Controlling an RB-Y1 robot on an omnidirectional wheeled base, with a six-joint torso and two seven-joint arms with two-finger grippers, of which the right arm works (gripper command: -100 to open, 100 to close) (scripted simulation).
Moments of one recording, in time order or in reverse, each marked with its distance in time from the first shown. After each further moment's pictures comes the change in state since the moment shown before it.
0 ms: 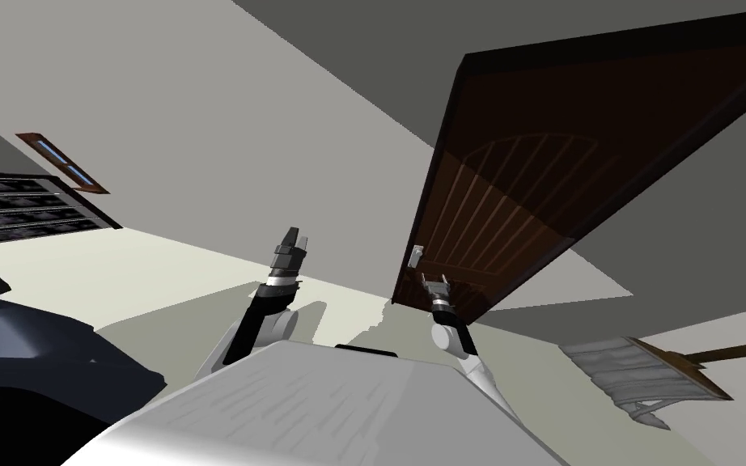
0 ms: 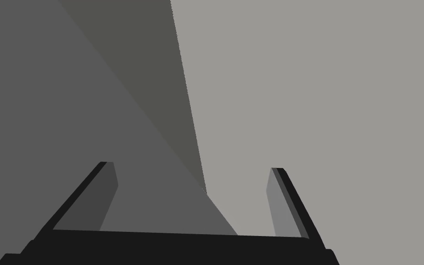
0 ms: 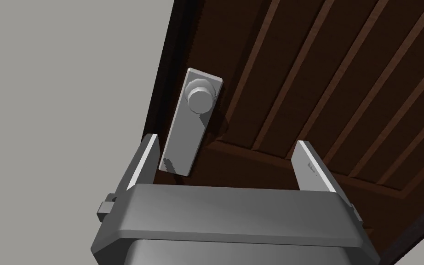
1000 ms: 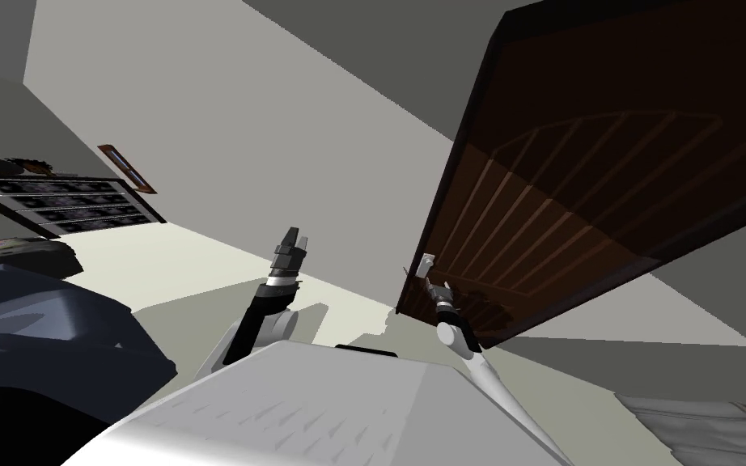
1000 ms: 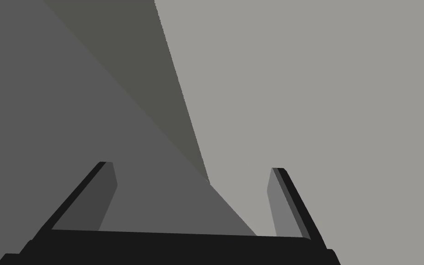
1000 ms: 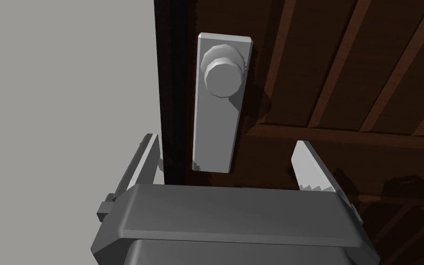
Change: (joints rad) arm -0.075 -0.086 0.058 0.175 -0.201 0.011 -0.211
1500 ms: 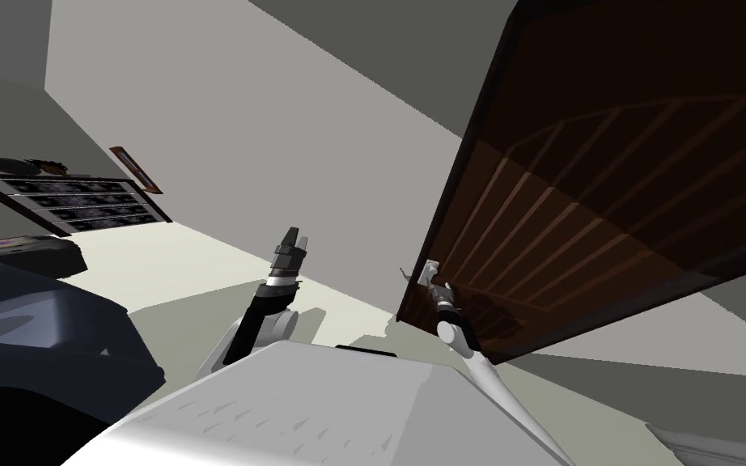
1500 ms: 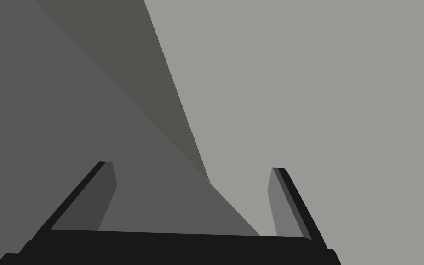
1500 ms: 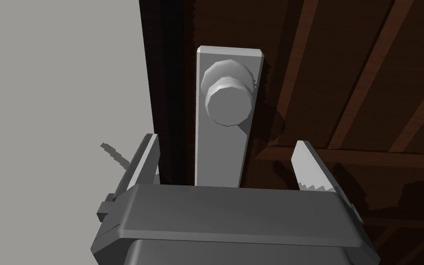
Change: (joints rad) arm -0.017 -0.001 -0.003 0.030 -0.021 0.004 -0.021
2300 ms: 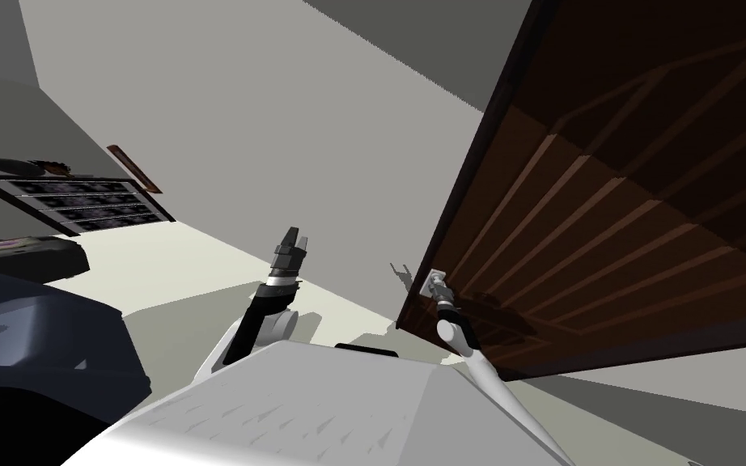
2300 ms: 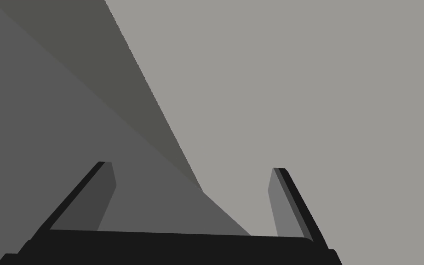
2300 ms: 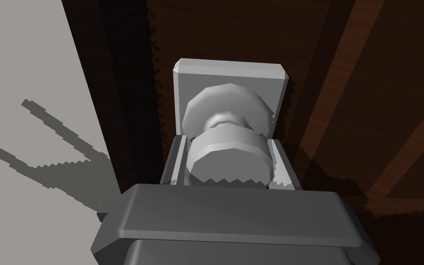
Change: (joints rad) arm -0.014 0.009 -0.014 0.024 0.001 0.005 0.003
